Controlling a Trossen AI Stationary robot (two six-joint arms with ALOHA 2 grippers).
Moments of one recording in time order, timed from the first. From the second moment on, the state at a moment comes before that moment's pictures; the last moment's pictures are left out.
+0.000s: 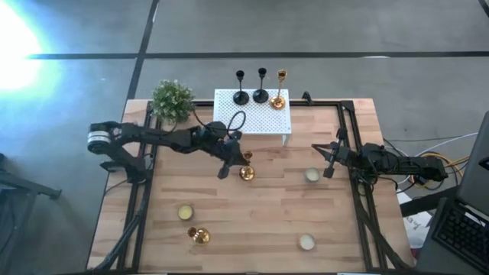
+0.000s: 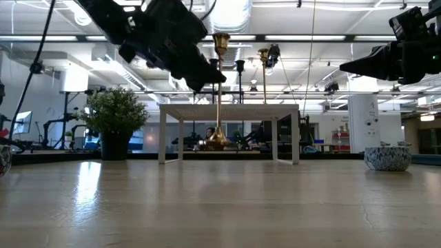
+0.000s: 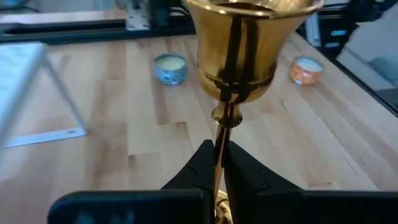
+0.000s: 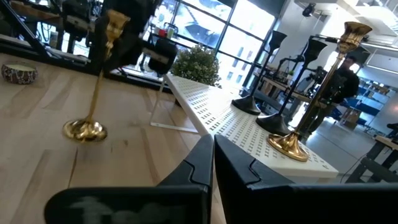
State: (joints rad) left arm 0.20 1.49 0.86 0.19 0.41 0.18; right arm -0.01 0.02 0.05 -0.03 0.34 -0.34
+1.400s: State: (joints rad) left arm 0.56 1.13 0.97 -0.10 -0.04 0.07; right arm -0.01 0.02 0.05 -0.03 0.34 -0.34
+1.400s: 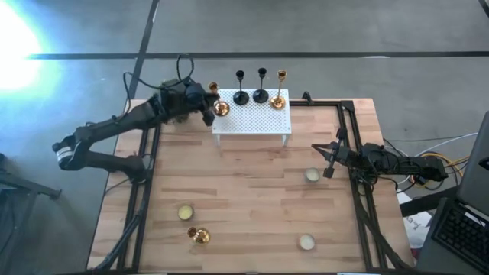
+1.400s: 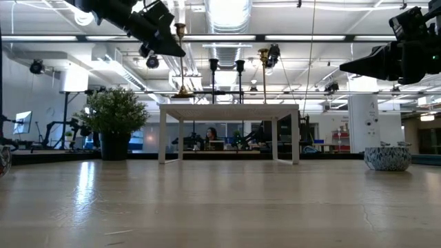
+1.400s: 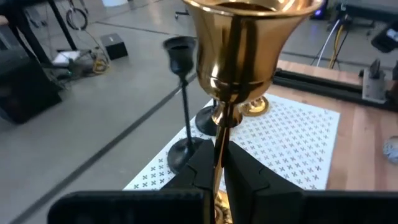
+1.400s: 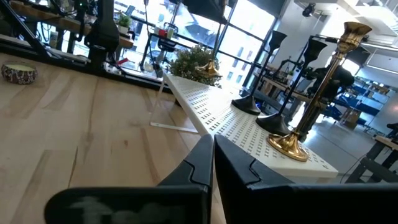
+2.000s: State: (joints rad) left arm 0.69 1.35 1.04 -0.02 0.09 0.07; right arm -0.01 0.02 0.05 -0.03 0.34 -0.34
